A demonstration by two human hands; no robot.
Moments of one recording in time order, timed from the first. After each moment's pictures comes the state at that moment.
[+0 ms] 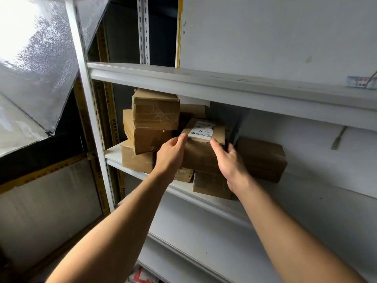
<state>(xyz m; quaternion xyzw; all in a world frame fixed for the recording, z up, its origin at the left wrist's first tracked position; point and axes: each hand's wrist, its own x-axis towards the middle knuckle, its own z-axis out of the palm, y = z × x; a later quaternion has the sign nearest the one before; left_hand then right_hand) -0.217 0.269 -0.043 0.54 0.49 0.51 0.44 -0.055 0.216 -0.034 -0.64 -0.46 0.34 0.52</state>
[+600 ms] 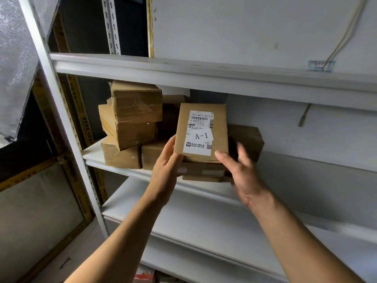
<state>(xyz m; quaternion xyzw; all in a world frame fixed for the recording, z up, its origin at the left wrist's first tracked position) -0.231 0.194 -0.070 0.63 0.26 0.50 0.53 -0.048 0.126 -0.054 -0.51 -0.45 0.36 0.64</state>
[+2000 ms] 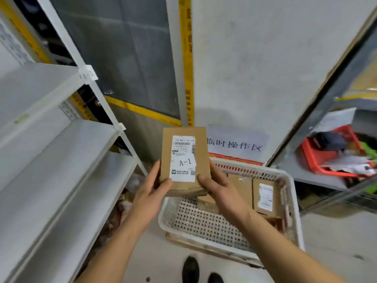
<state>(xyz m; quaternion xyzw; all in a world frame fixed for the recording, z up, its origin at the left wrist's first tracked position) -0.008 -0.347 -0.264 0.80 -0.07 -0.19 0.57 -0.067 -0.568 -0.285 -0.62 0.11 0.04 0.78</state>
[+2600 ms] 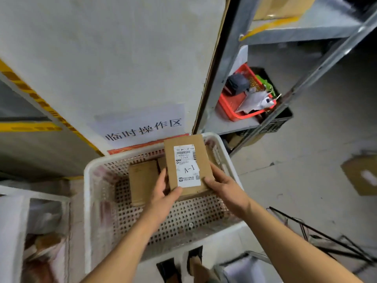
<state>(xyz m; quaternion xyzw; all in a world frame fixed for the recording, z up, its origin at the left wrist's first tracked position) 0.020 -0.580 -0.441 0.69 -0.12 -0.50 0.51 -0.137 -0.746 -0.425 -0.55 0.39 -0.03 0.74</state>
